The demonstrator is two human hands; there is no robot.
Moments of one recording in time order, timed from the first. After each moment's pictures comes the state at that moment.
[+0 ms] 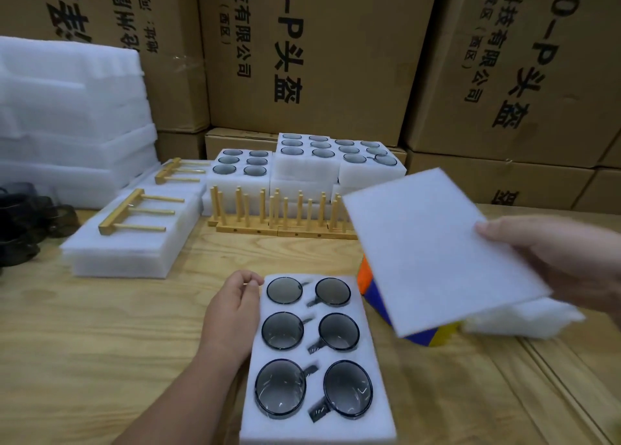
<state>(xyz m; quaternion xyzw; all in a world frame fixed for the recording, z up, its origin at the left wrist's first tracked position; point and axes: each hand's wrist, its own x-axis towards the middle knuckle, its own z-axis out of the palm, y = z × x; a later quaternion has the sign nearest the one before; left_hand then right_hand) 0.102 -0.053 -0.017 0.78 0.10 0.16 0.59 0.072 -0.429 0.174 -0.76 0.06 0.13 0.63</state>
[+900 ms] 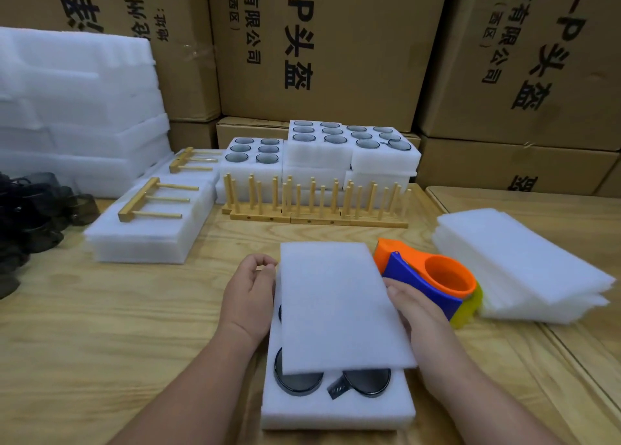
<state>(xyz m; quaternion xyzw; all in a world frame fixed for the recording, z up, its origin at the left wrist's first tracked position) 0.098 -0.055 -0.016 0.71 0.06 0.14 0.69 0.055 -0.292 0.013 -0.66 0.07 -0.01 0.75</state>
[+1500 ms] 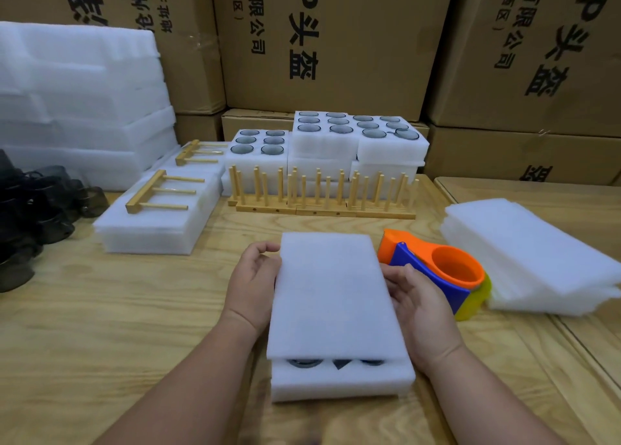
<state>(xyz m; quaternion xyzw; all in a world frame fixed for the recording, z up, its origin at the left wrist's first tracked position) 0.101 -0.054 -0.013 0.67 0.06 0.14 0.73 0.084 -0.285 -0.006 -0.52 0.07 -0.02 0.85</state>
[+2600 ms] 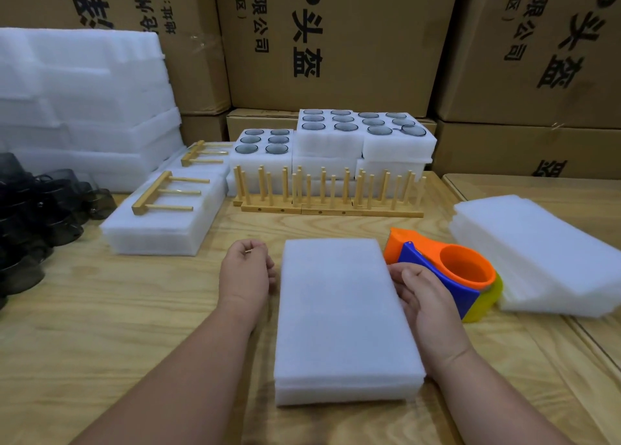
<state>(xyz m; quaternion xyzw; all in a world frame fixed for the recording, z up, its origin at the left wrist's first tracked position) 0.125 -0.042 -0.013 0.63 0.18 0.17 0.74 0.077 -0.286 -0.007 -0.58 0.05 -0.06 0.81</state>
